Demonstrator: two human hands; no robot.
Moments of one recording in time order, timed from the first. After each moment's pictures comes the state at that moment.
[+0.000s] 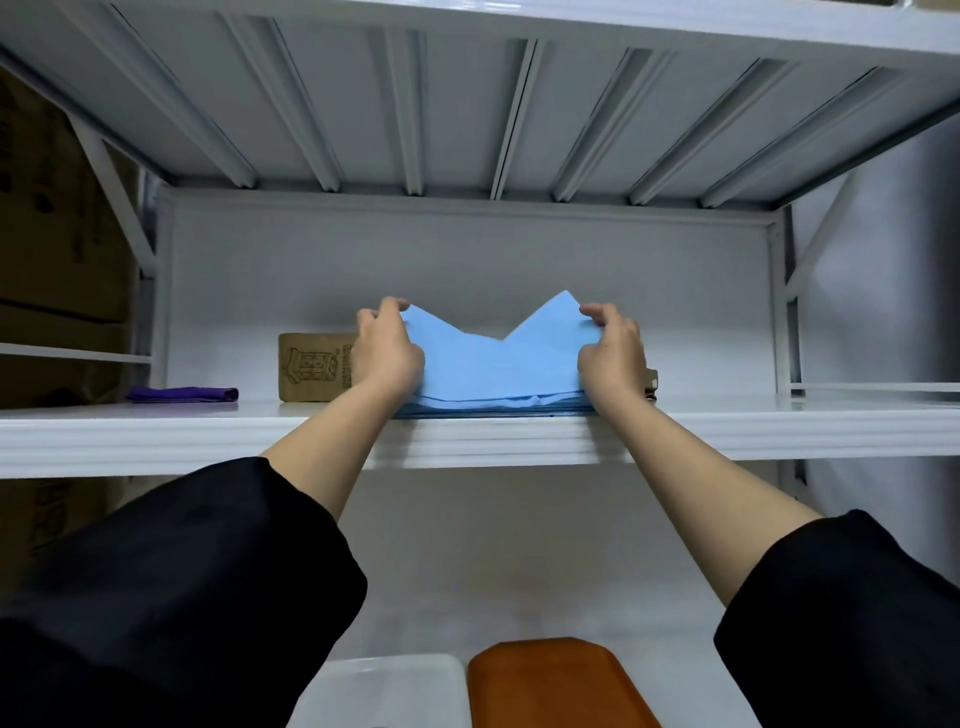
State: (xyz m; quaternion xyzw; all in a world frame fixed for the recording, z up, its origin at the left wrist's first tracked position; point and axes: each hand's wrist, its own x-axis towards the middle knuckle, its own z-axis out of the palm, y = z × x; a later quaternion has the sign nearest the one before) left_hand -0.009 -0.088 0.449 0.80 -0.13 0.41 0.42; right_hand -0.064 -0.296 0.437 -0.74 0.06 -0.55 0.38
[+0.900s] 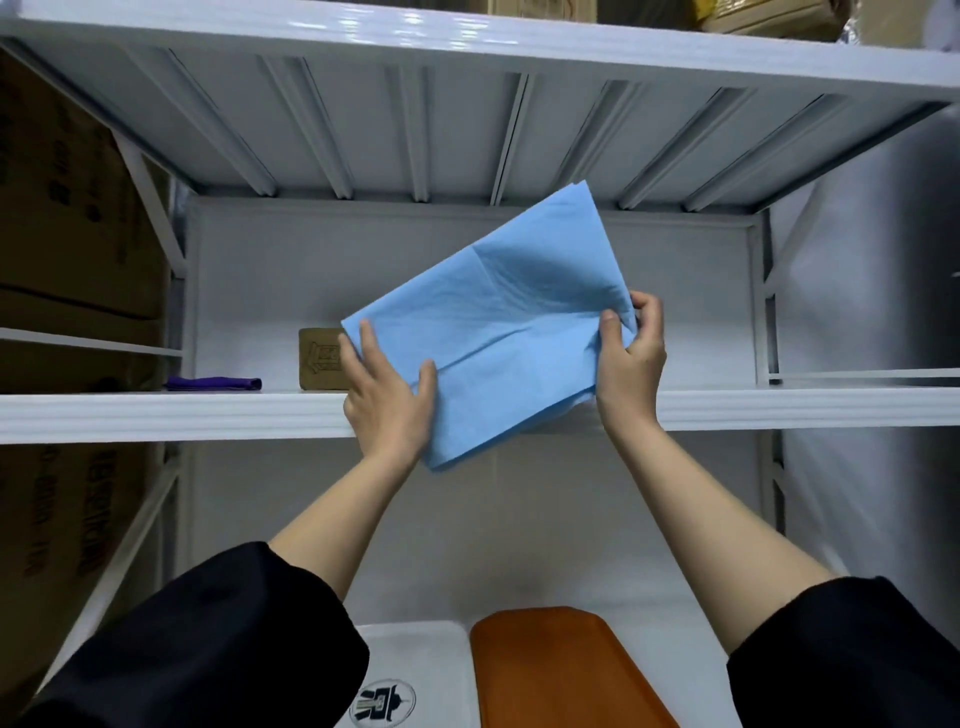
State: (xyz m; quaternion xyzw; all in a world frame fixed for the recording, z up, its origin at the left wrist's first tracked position) left_hand -0.083 -0.075 0.371 0.73 -0.12 0.47 0.47; right_hand -0.158 -0.264 0.402 -0.56 -0.11 -0.65 0.50
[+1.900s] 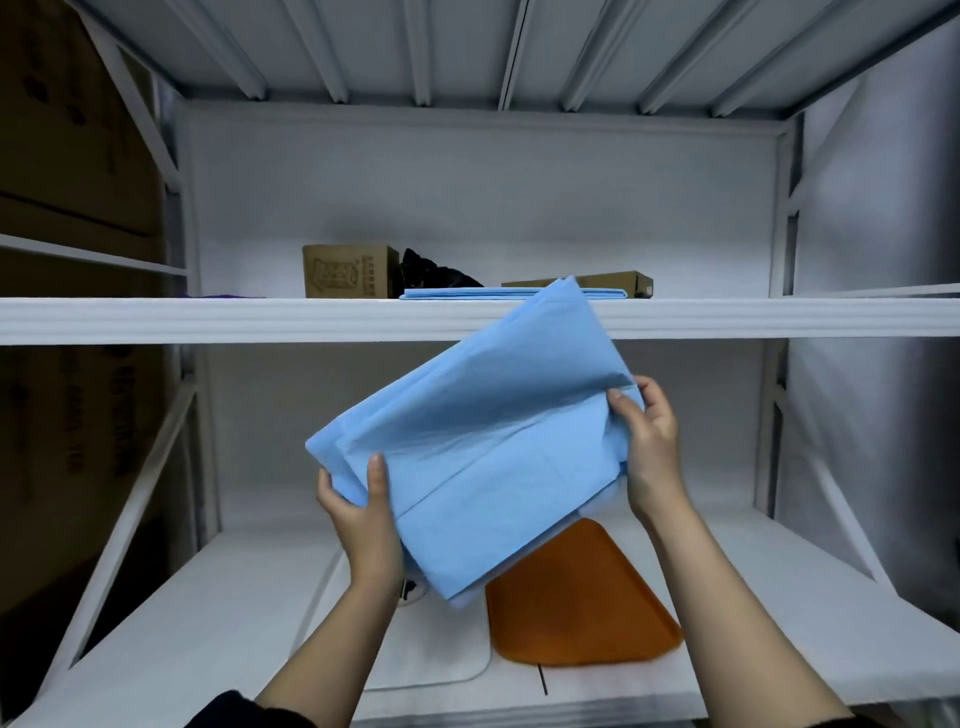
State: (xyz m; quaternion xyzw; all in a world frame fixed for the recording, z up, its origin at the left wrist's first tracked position) left_hand -0.108 -0.049 0.170 0.50 -0.05 0.27 0.82; right_hand -0.178 -0.273 0.246 -0.56 -0.11 -0.44 0.69
